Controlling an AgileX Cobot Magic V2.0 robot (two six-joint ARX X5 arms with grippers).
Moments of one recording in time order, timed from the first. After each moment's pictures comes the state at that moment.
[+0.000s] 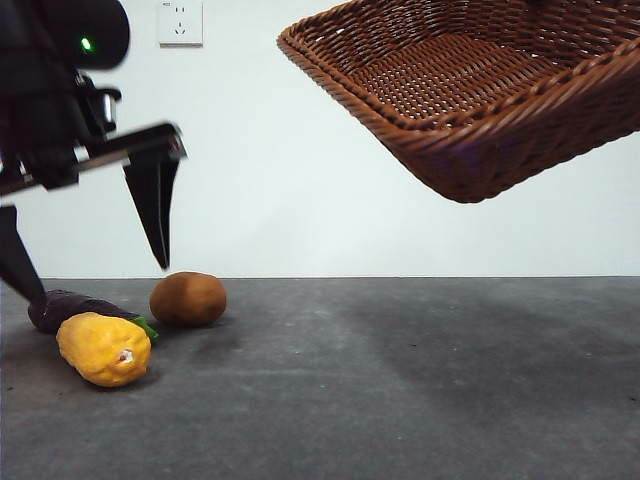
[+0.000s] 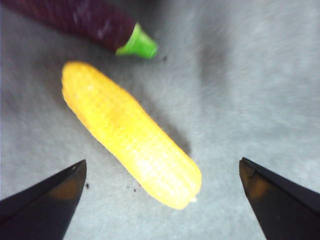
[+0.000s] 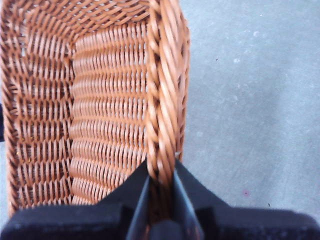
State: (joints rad) left arm -0.36 1.52 1.05 -0.77 0.16 -0.48; right arm 0.34 1.17 1.35 -0.90 -0.18 -0.01
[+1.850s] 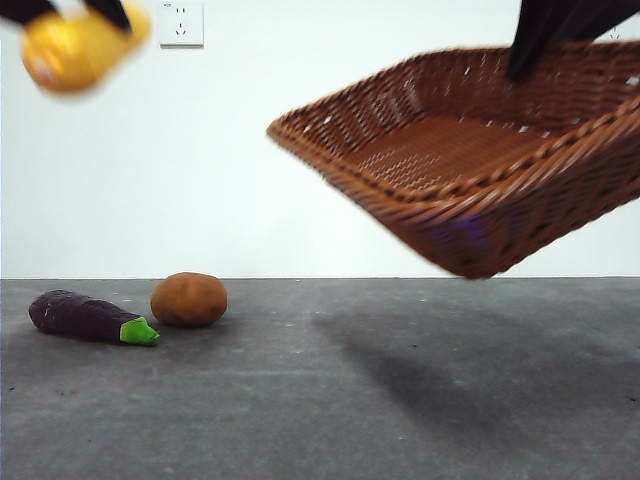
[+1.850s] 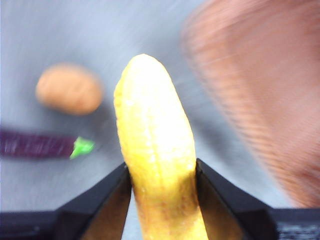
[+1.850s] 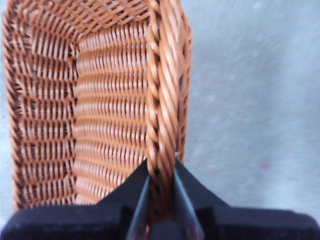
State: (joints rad) left arm -0.42 0.97 1.06 -0.76 0.21 -0.14; right arm 0.34 1.33 1.35 -0.95 -0.24 0.00
